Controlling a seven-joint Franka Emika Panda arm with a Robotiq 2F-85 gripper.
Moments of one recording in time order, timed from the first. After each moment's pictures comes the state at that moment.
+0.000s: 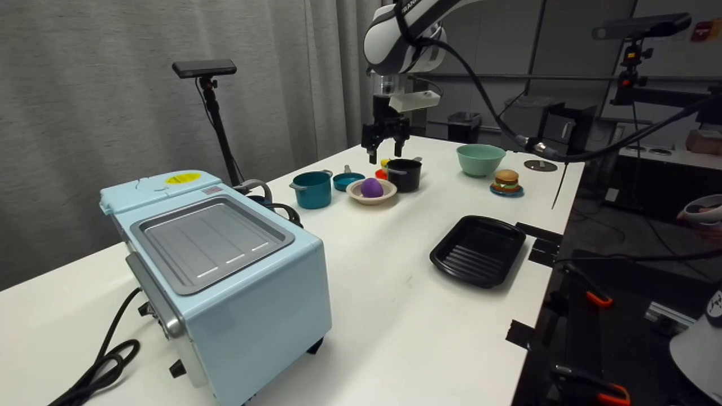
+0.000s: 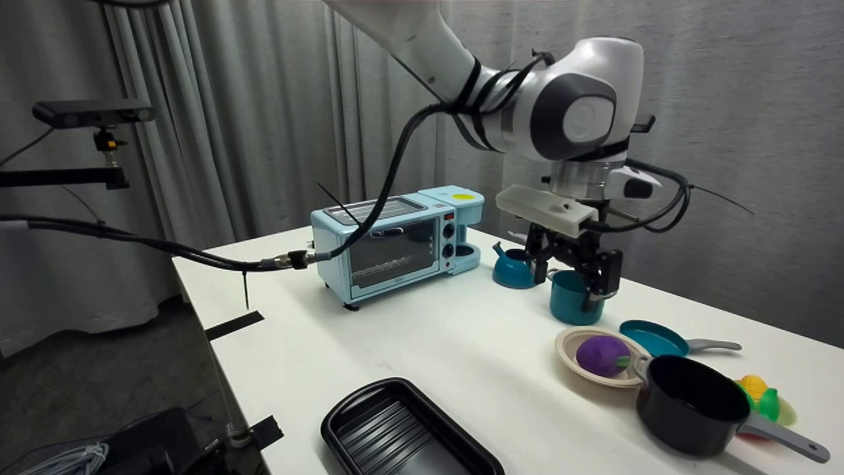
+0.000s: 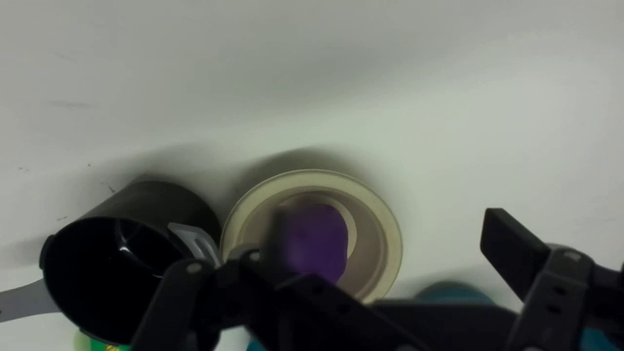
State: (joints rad) arm -0.14 0.49 -0.12 -1.64 0.10 2.16 -0.02
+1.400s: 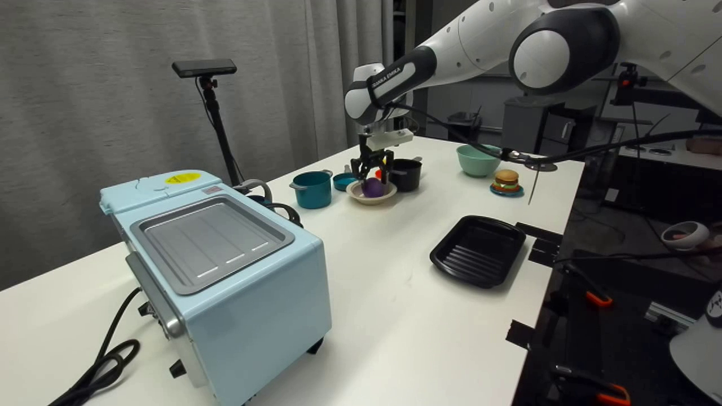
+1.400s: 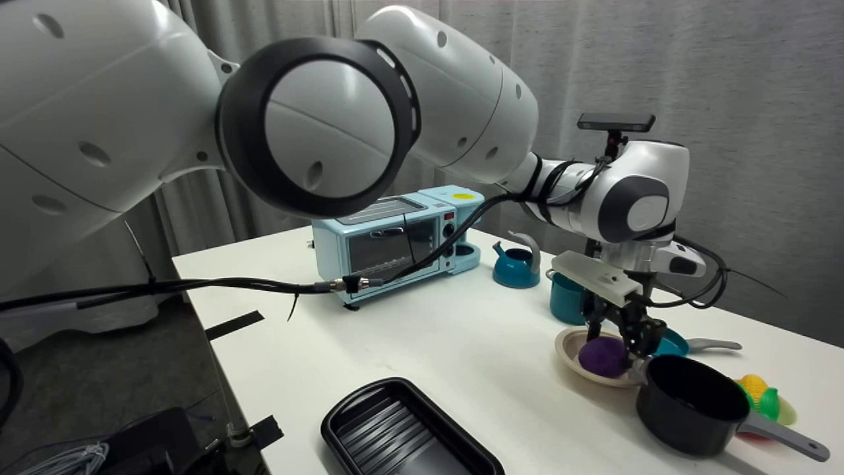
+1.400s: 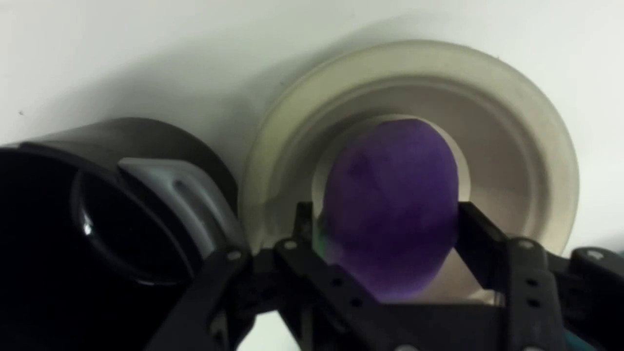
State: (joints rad) arm -0.22 1.02 -0.13 -1.02 0.09 2.02 0.12
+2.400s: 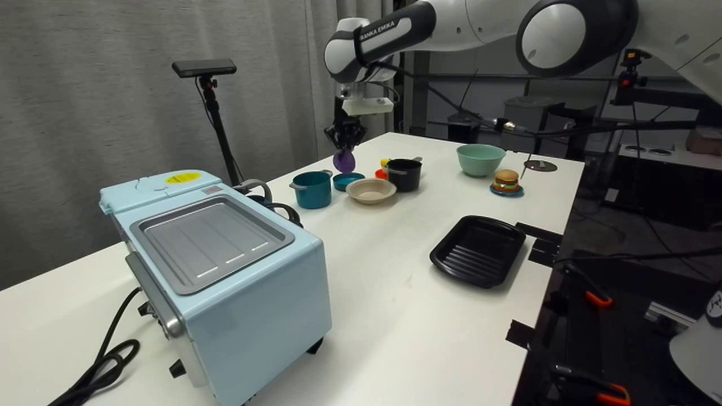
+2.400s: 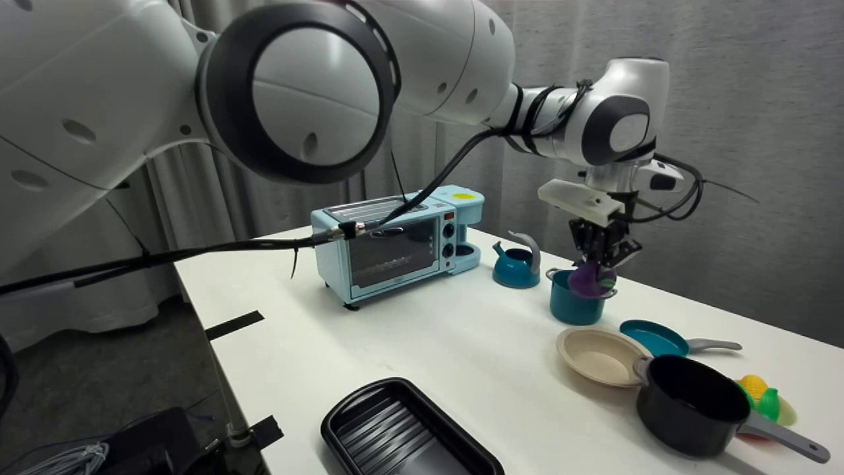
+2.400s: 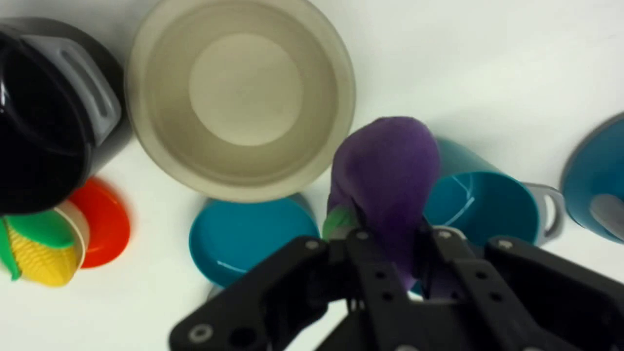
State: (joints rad) arm -0.19 0.94 -0.05 -0.90 0.11 1.98 0.13
